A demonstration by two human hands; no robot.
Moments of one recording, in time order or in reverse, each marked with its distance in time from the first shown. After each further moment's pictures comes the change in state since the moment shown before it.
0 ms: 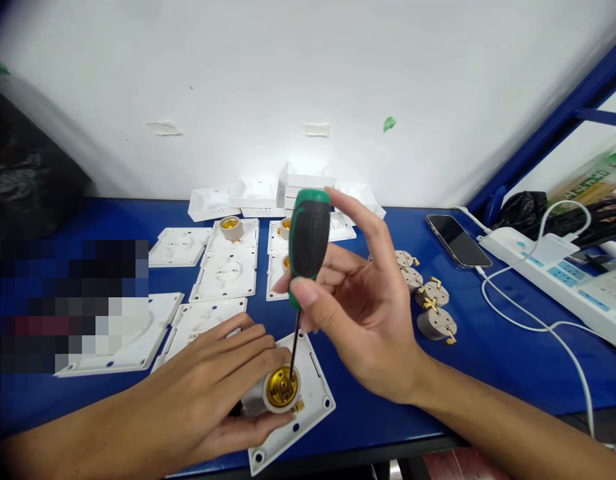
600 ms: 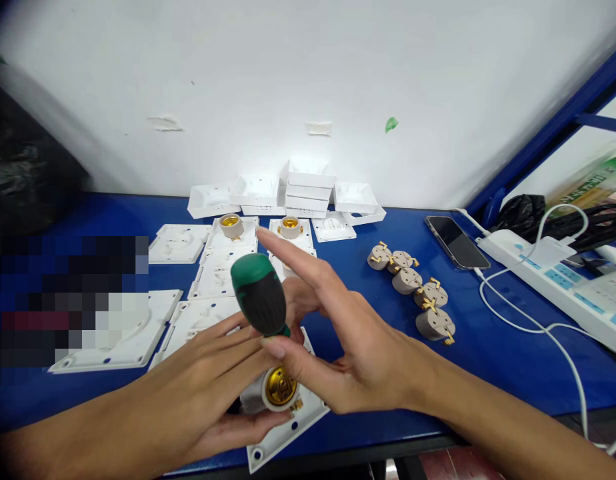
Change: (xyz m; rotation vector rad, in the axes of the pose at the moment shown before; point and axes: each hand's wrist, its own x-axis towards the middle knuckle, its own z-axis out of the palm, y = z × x) left_hand 0.000 -0.003 -0.001 -0.028 -0.067 -0.010; right_hand -0.008 -0.003 -0.007 -0.216 -0.406 0.012
